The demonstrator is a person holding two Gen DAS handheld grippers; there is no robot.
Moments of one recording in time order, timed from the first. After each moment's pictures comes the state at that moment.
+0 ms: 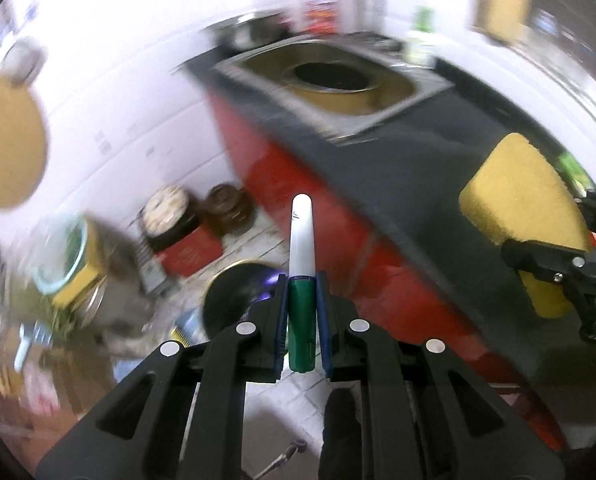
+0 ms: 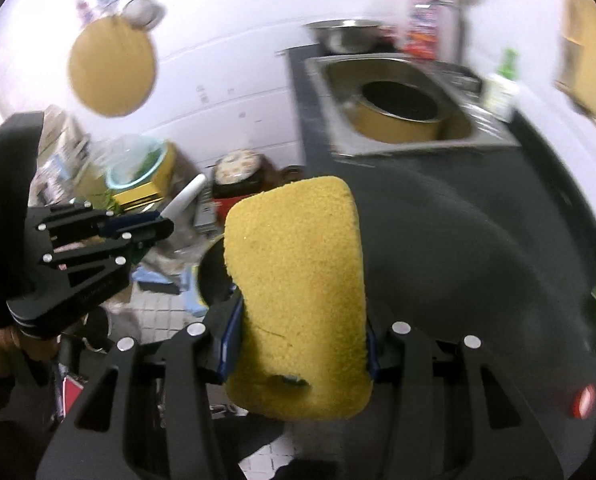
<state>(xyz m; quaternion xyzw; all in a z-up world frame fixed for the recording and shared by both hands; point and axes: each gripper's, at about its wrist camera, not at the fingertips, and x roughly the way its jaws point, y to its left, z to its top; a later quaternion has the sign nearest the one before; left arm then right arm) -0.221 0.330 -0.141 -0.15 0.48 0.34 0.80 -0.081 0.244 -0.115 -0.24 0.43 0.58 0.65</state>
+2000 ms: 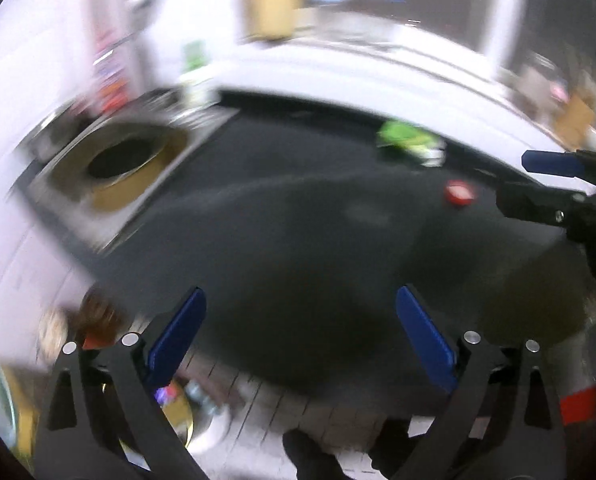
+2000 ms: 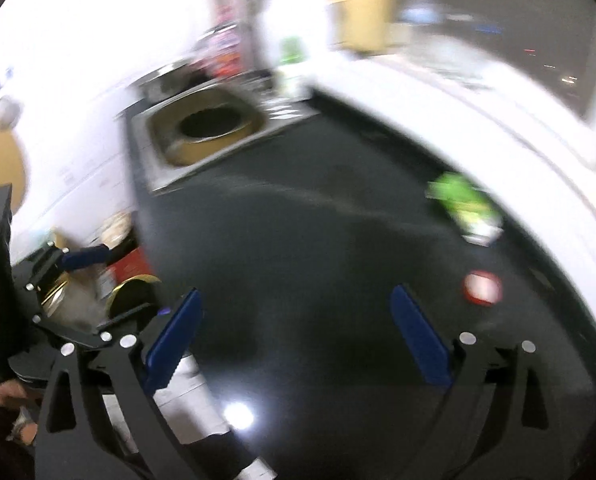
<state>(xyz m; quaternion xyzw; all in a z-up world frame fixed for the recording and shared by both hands) -0.049 0.162 -0.127 -0.03 0.43 0.02 0.90 0.033 0.006 -0.065 -0.14 0.43 0.30 0.84</state>
